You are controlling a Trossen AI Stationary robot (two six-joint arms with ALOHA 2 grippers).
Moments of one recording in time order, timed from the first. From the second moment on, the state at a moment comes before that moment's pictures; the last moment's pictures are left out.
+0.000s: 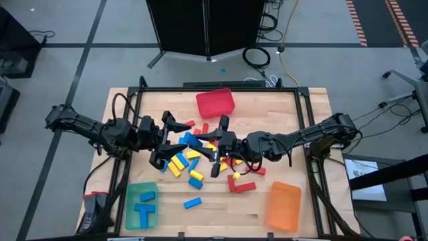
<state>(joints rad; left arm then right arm) -0.31 1.06 0.85 0.59 -0.24 -0.10 0.28 1.68 1.48 0.38 0.44 -0.02</state>
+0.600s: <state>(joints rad) -0.31 1.06 0.85 0.59 -0.21 -0.09 0.28 1.68 1.48 0.38 0.41 -0.01</state>
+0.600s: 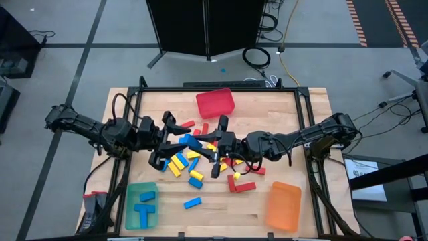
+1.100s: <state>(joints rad) -0.28 1.06 0.85 0.59 -0.21 -0.09 0.27 1.68 1.48 0.36 0.42 0.01</state>
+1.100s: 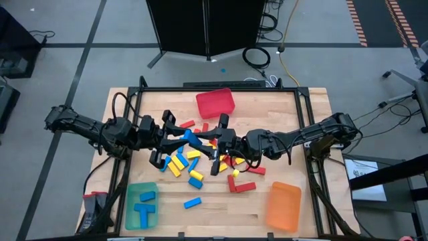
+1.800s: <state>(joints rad) -0.28 1.06 0.85 0.59 -0.22 -0.10 0.26 1.68 1.48 0.35 0.50 0.07</state>
